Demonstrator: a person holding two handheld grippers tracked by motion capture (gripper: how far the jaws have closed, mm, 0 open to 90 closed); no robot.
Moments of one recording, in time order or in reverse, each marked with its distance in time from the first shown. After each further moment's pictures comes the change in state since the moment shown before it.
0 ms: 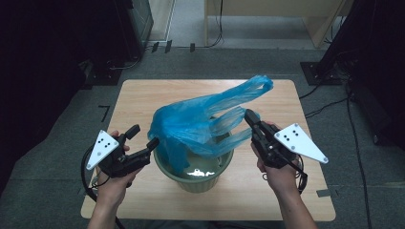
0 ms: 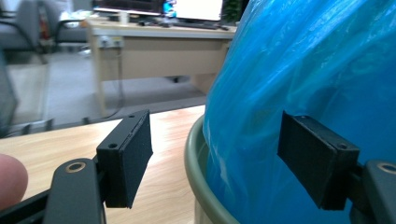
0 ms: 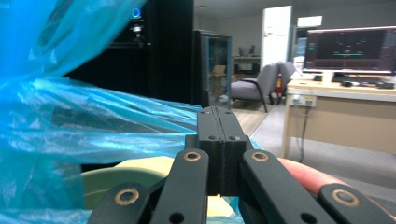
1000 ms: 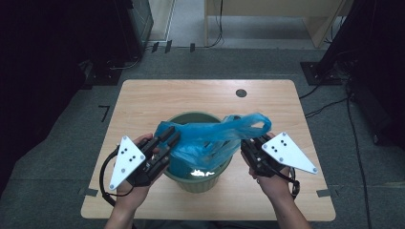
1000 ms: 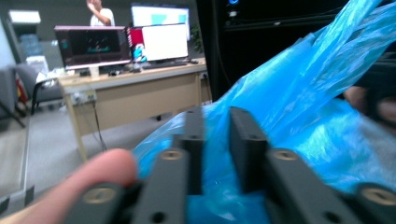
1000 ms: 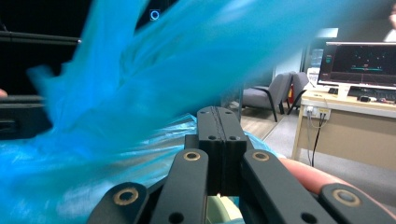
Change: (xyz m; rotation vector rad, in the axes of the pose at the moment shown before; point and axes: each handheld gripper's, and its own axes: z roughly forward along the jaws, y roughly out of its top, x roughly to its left) left arm -0.072 0.033 0.006 -0.125 -0.077 0.150; right arm 0.028 -0.002 -0.004 -0.016 0.068 -0.057
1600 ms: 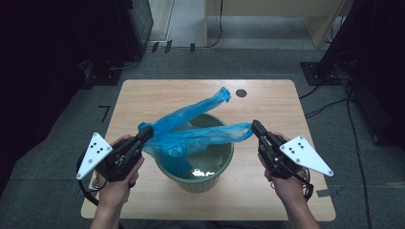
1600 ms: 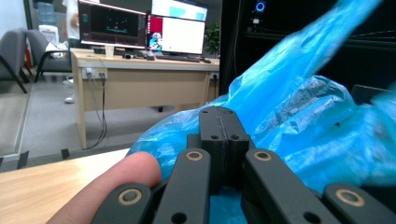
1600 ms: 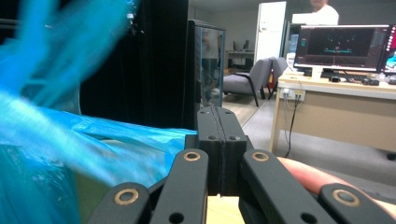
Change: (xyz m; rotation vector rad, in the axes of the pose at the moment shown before) left arm 0.048 -0.021 -0.029 -0.009 0.029 -0.173; right arm -0.033 -0.019 -0.021 0.054 -0.083 0.012
